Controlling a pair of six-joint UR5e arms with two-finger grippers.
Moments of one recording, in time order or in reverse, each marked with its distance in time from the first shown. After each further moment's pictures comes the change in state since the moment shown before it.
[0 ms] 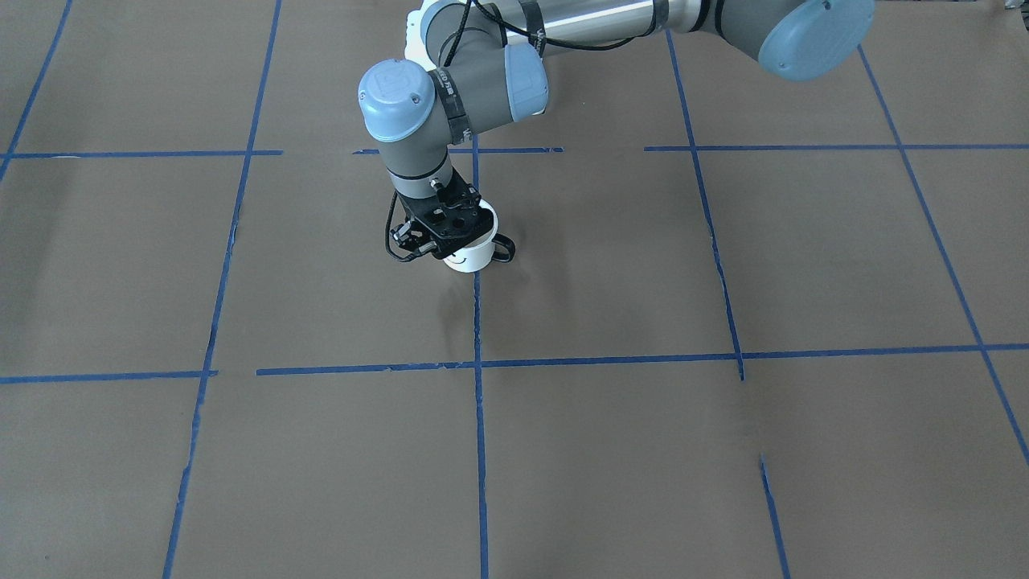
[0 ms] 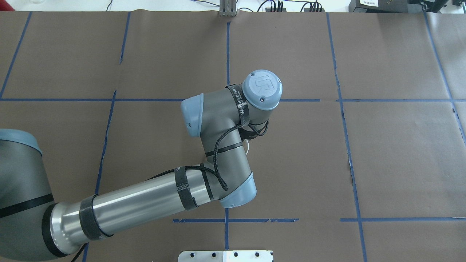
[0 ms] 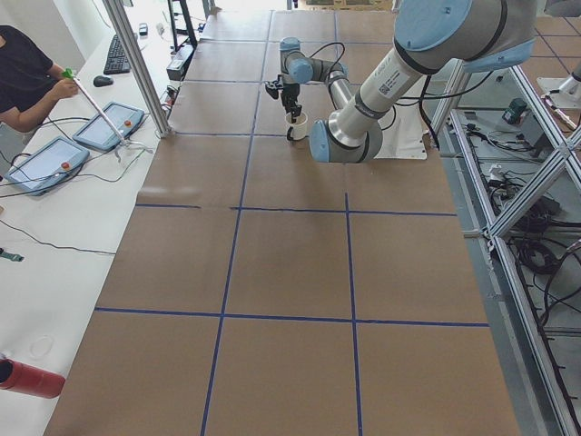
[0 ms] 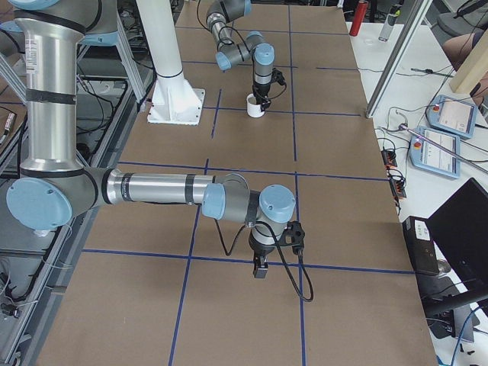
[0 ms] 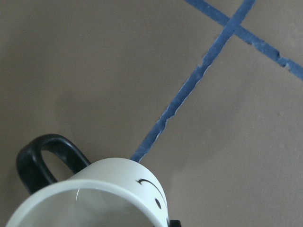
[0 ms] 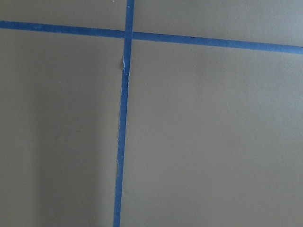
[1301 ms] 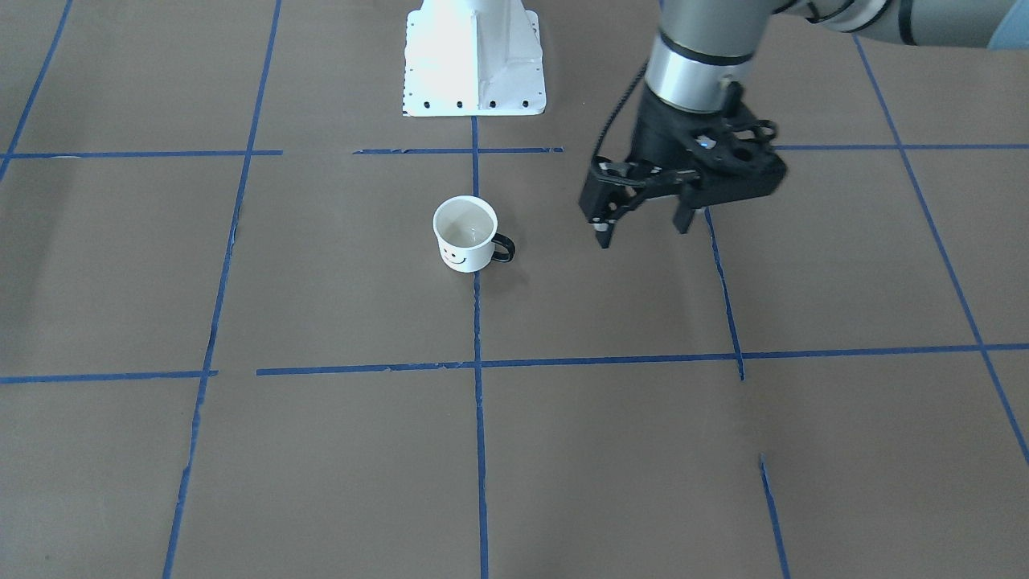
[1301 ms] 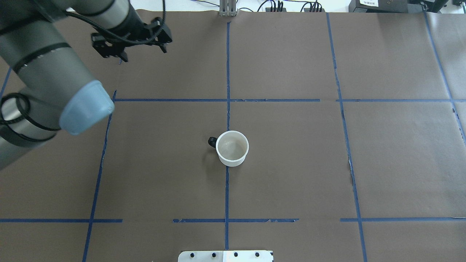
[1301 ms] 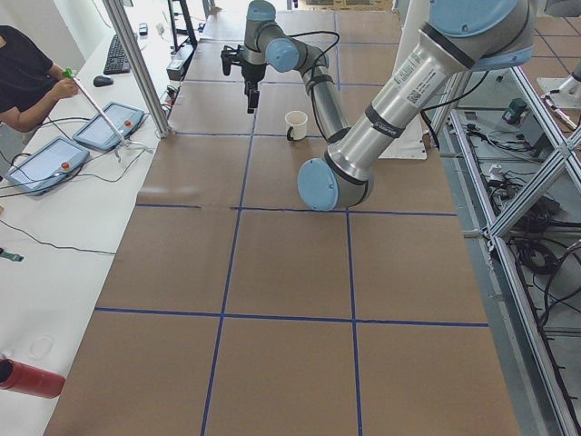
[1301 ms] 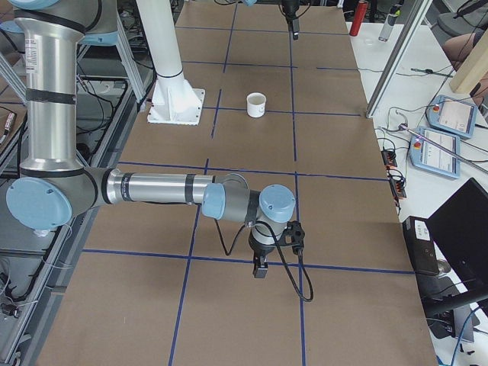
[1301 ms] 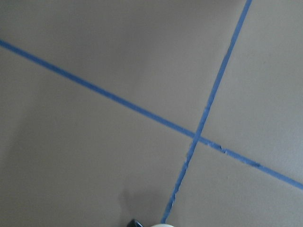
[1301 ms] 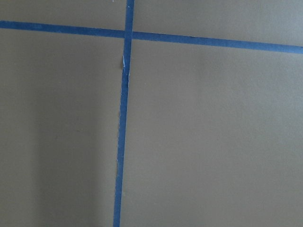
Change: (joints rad) left arm -0.492 0.364 -0.626 0.163 -0.168 0.685; right arm 0.000 0.000 0.000 0.000 0.000 0.000
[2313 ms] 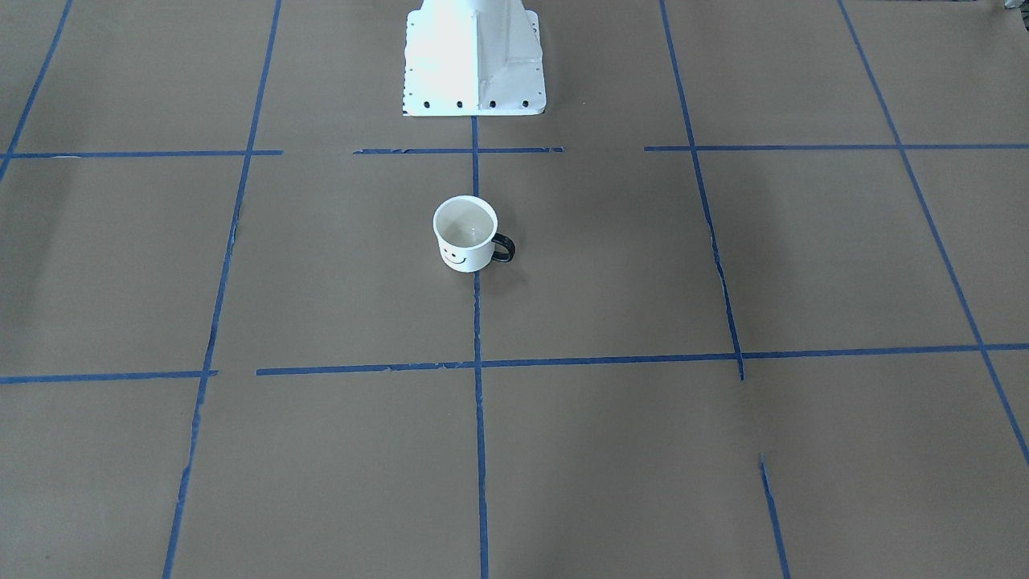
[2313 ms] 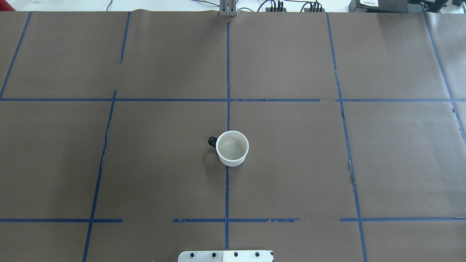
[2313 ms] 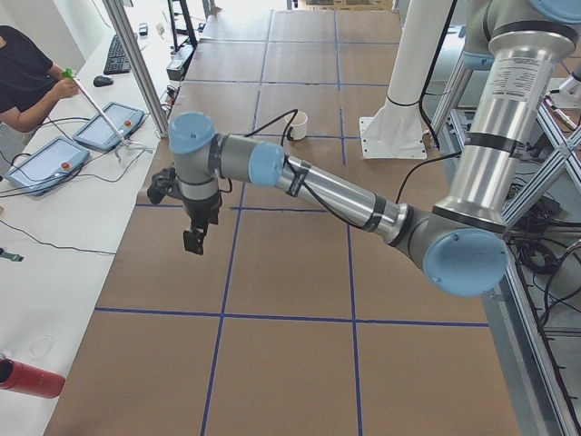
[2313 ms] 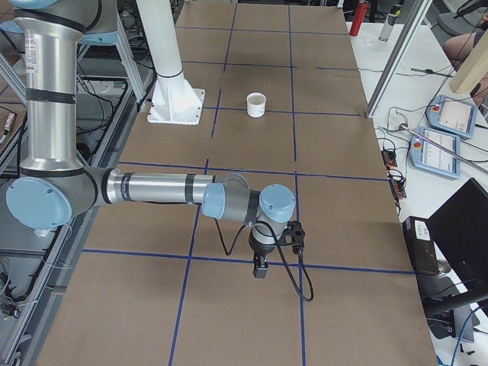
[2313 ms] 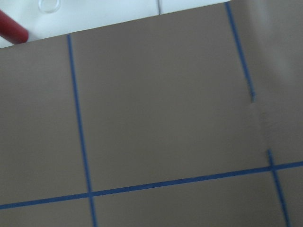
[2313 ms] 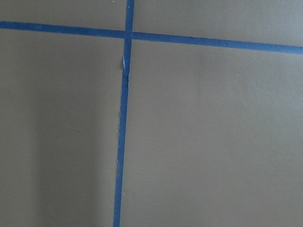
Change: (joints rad) left arm -0.645 0.551 0.193 -0.080 -0.300 1.206; right arm 0.000 0.000 0.000 0.000 0.000 0.000
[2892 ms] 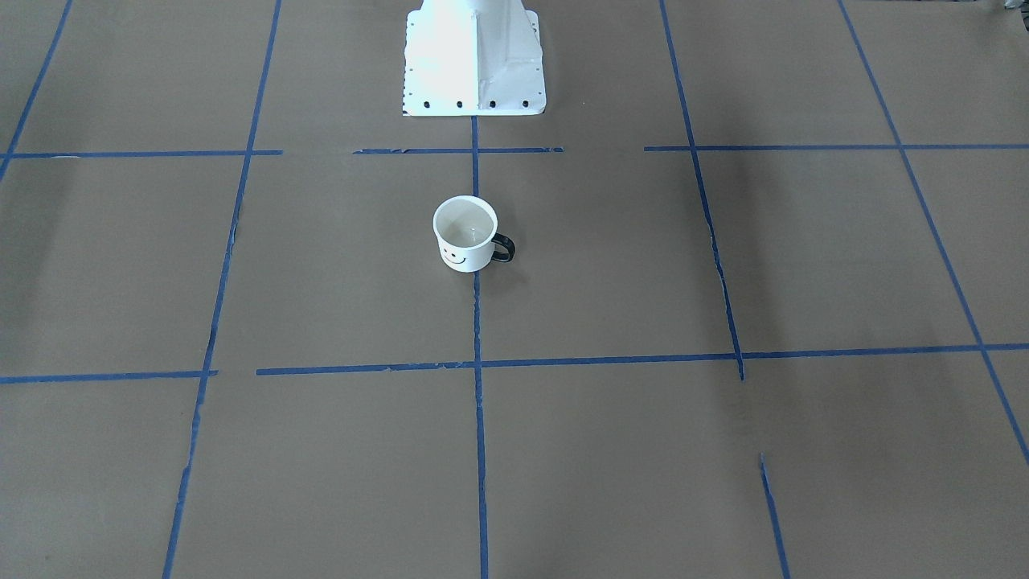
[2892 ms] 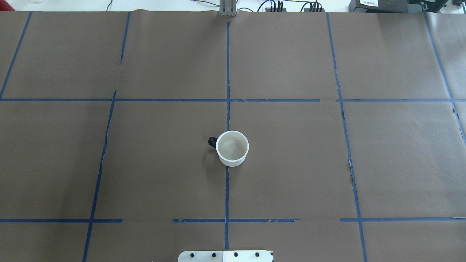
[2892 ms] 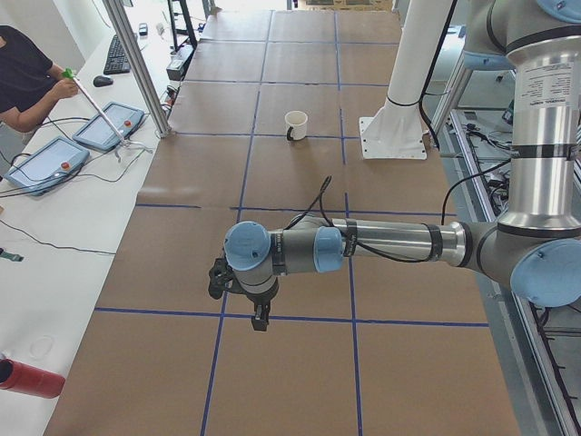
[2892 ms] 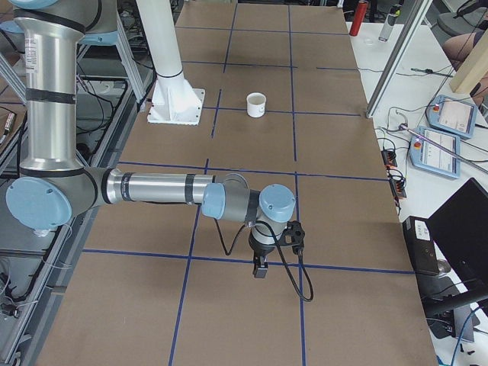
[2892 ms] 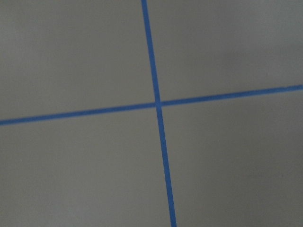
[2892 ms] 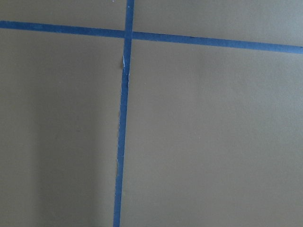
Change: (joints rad) left arm -0.027 0.230 0.025 -0.058 -0.088 0.040; right arm 0.000 0.000 0.000 0.000 0.000 0.000
